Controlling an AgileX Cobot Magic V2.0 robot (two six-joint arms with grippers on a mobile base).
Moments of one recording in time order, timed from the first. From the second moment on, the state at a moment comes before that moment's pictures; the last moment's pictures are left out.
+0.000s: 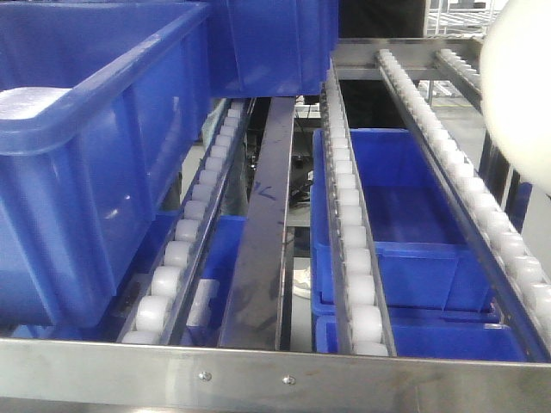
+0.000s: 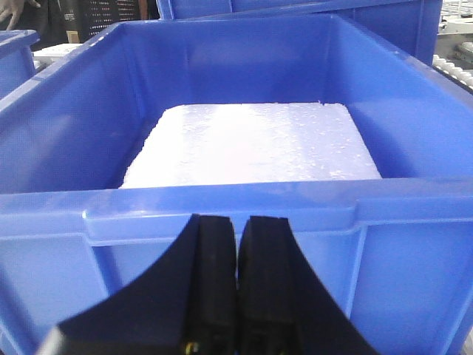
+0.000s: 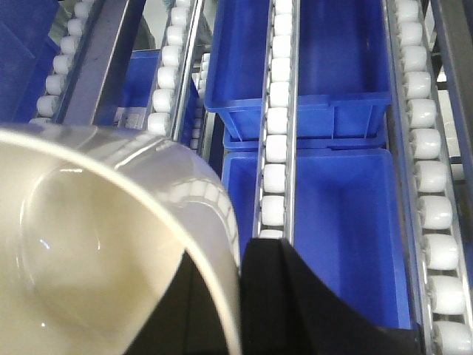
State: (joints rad) left arm -0.13 -0.01 0.01 -0.07 0.08 0.10; right arm 0.18 0.53 -0.61 0.01 0.66 0.29
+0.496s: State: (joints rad) left arm -0.13 -0.01 0.01 -0.07 0.08 0.10; right arm 0.18 0.53 -0.61 0.01 0.66 0.29
